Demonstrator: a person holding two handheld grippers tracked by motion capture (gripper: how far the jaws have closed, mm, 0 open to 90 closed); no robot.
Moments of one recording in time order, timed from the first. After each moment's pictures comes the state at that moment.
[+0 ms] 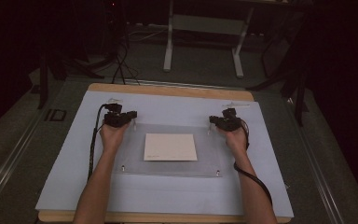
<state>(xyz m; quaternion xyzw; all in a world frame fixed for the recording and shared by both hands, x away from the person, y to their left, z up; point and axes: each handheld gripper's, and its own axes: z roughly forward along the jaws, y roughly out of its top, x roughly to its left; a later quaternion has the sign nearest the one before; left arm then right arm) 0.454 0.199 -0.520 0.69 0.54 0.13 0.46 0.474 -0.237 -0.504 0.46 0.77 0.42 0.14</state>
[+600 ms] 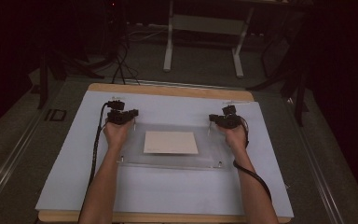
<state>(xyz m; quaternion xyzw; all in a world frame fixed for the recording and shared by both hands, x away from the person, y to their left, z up) 0.465 0.192 -0.521 0.68 0.57 0.13 0.45 0.483 -0.236 -0.503 0.47 0.77 0.42 0.12</state>
